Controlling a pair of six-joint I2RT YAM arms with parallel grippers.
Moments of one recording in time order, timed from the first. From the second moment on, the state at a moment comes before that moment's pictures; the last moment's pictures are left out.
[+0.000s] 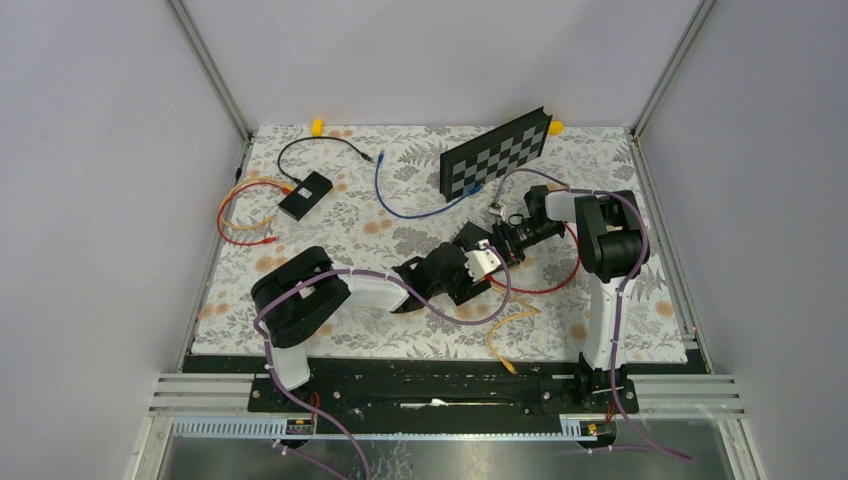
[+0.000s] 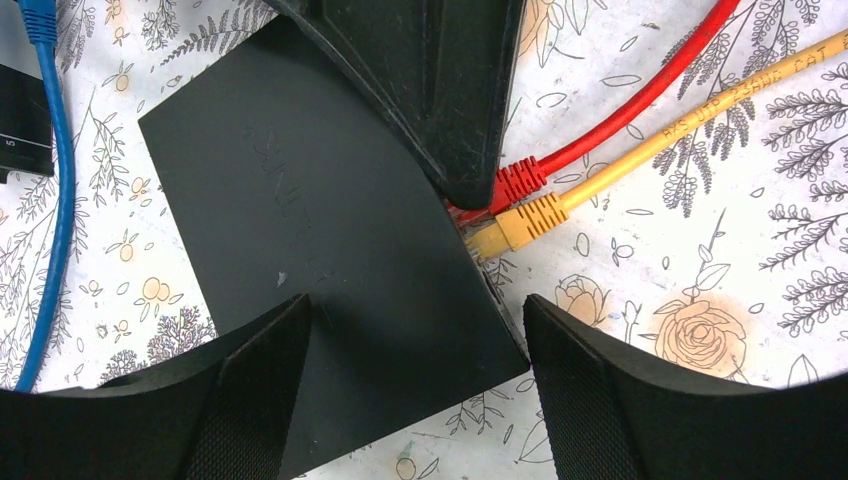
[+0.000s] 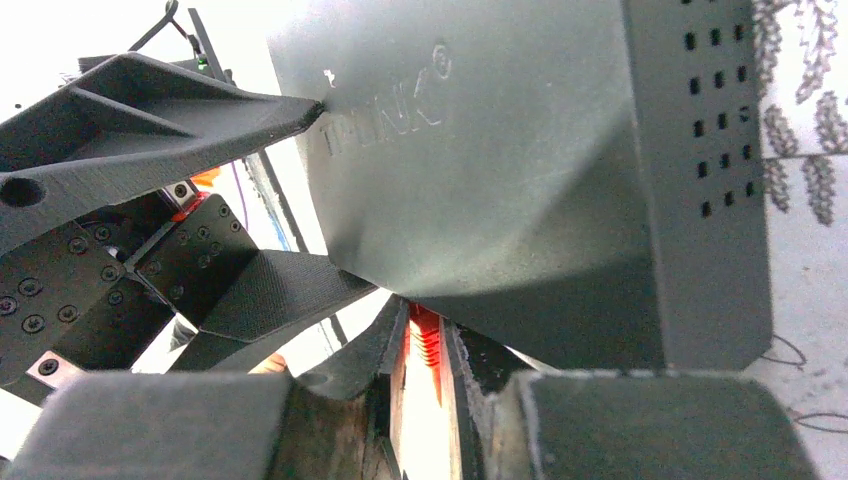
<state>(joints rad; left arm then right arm) -0.98 1.83 0.88 0.35 -0.06 0.27 0.17 2.17 1.29 -0.78 -1.04 -0.27</state>
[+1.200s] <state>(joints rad) -0.97 1.84 0.88 0.37 -0.06 0.24 0.16 2.19 1.30 -0.80 -1.06 -0.28</state>
